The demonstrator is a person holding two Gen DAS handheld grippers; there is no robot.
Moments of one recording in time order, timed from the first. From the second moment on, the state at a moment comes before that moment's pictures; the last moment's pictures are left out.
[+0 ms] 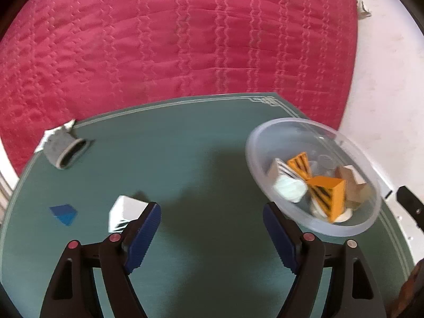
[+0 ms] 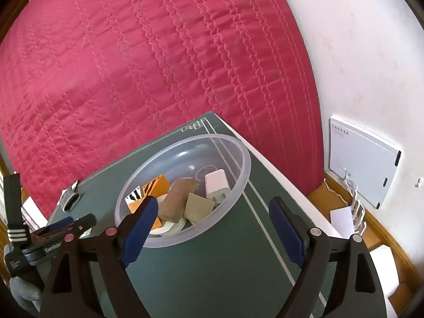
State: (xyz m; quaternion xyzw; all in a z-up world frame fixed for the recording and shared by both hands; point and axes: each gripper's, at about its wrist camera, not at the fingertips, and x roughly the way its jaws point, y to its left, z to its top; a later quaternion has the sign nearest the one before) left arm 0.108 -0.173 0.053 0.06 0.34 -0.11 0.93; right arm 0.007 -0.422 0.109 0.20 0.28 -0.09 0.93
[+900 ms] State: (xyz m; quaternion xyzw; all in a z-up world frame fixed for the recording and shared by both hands) left arm 0.102 -0.108 0.051 0.07 0.33 -0.05 0.94; right arm 0.010 -0.339 0.111 0.10 0.32 0.02 0.94
